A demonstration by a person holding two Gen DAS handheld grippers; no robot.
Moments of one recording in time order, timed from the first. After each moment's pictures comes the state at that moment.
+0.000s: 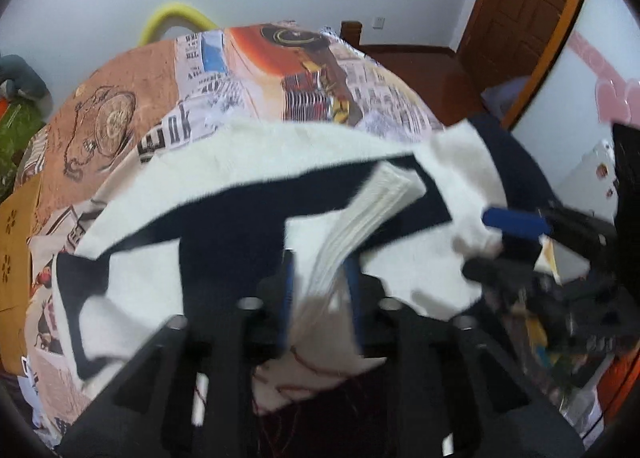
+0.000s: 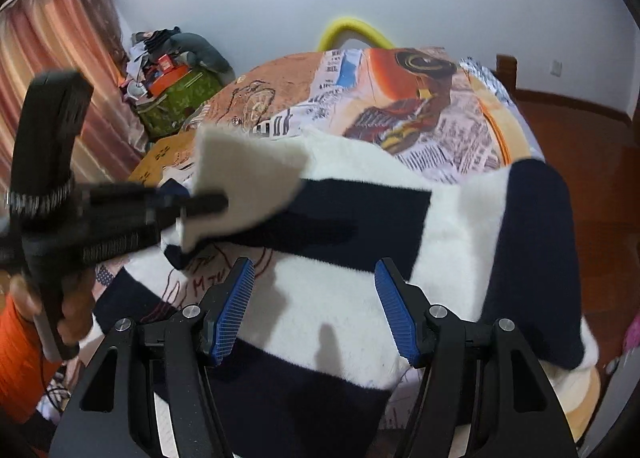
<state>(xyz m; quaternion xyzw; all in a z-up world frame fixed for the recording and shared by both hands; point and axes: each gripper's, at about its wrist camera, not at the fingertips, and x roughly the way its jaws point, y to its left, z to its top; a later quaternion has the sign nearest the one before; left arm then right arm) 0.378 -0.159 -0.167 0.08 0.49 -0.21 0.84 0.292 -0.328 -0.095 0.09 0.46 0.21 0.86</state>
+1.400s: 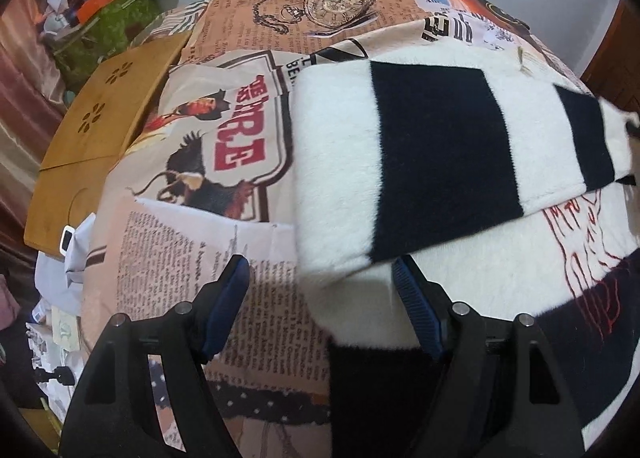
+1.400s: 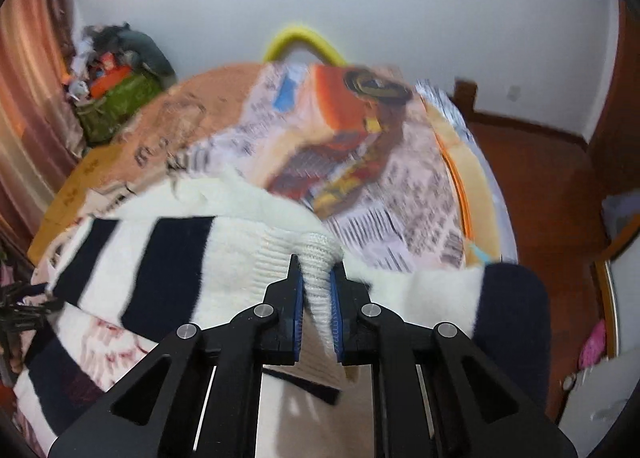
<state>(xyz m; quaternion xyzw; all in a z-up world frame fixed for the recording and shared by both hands) 0.356 0.108 -0.252 0.01 0.54 -0.01 0.84 0.358 -0.334 -0.116 0.01 0.47 0.10 0.88</state>
